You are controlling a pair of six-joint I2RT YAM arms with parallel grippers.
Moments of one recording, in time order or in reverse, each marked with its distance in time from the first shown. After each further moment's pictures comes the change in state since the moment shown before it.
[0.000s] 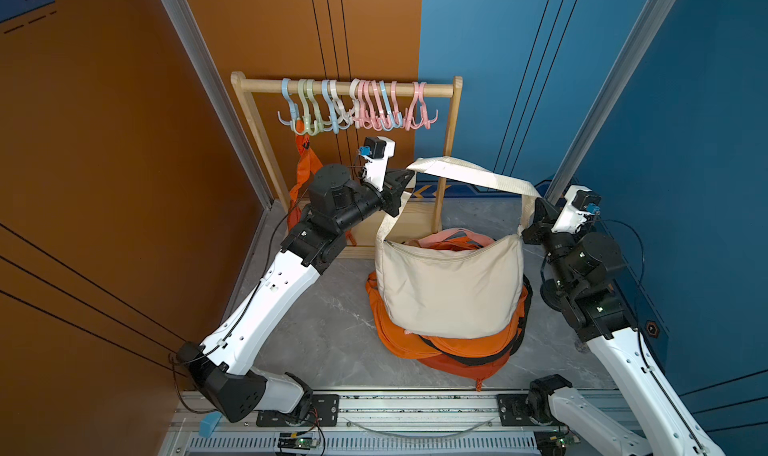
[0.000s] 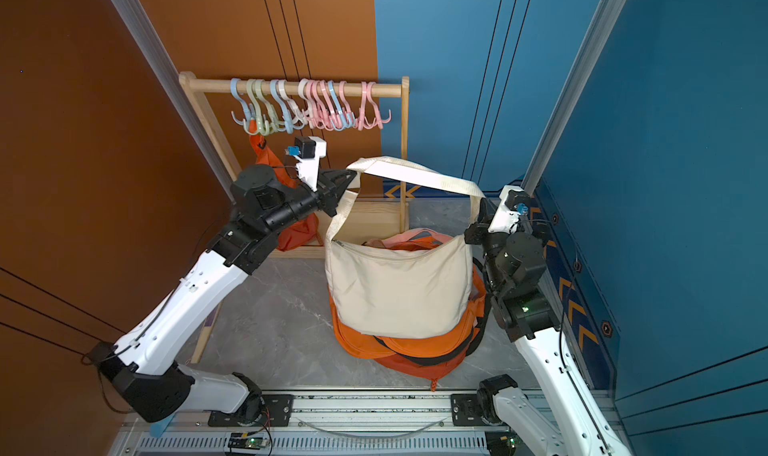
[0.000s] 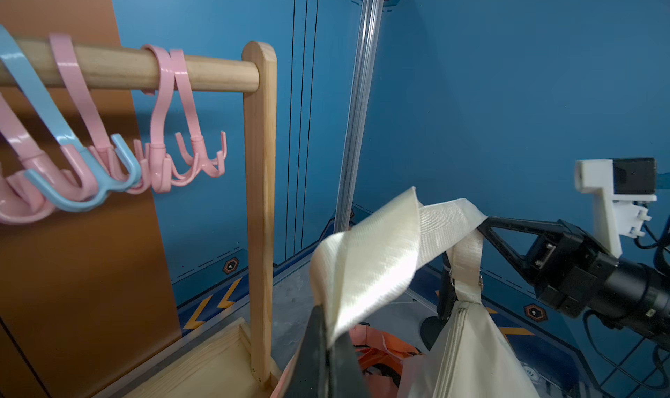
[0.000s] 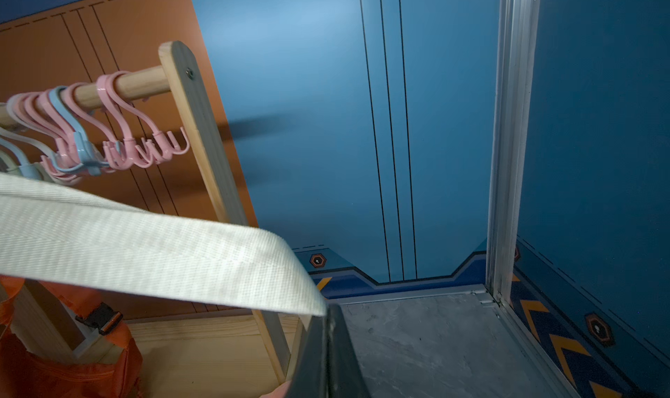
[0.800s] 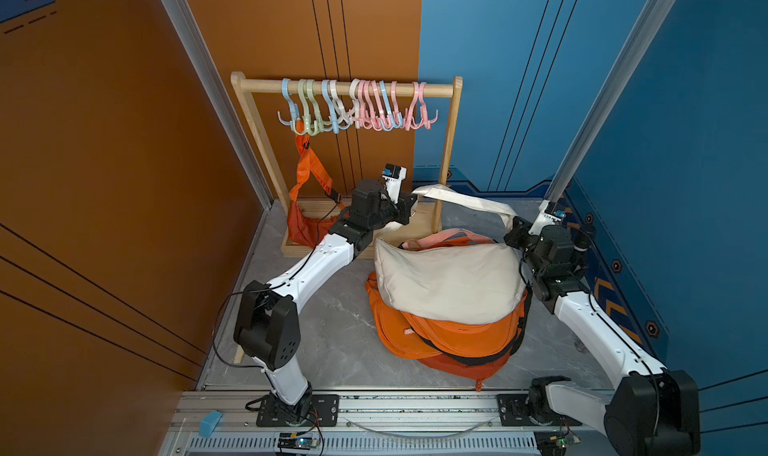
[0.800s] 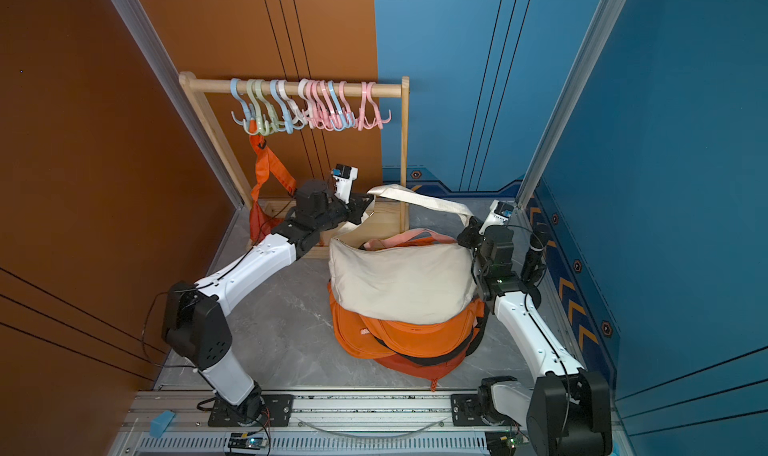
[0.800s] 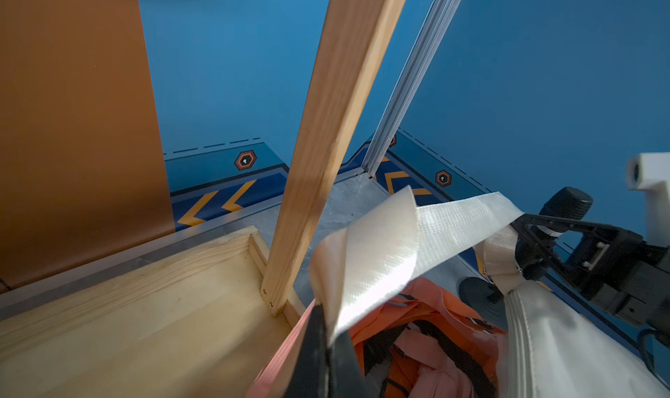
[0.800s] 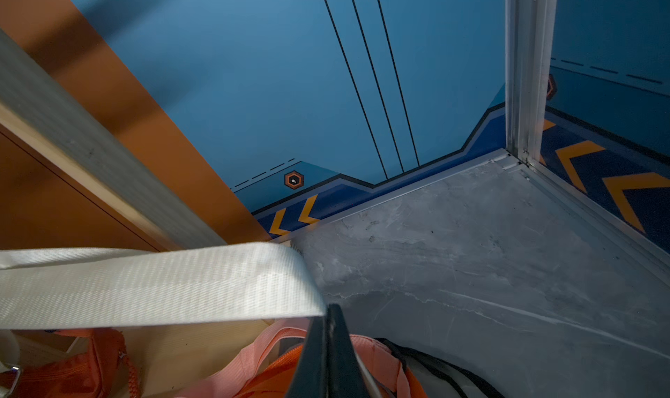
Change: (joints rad) left arm 0.072 0.320 -0.121 0.183 0.019 -0.116; right arm -0.134 0.307 -0.195 0.229 -0.117 0.261
